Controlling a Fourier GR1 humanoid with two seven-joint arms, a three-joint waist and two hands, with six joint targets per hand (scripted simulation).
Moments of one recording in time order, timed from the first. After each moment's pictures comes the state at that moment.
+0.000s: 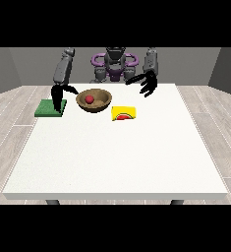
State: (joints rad) left arm -0.62 0.01 0.04 -1.12 -0.41 0.25 -0.21; right arm -0.53 -0.28 -0.31 -0.71 -0.22 0.25 -0.37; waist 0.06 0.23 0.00
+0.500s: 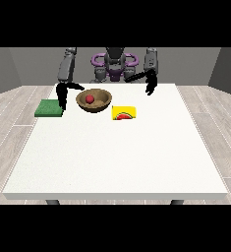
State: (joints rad) left arm -0.58 0.03 0.08 -1.05 -0.30 0.19 -0.25; right arm -0.48 -0.20 -0.24 -0.69 -0.18 0.21 -0.36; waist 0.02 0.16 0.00
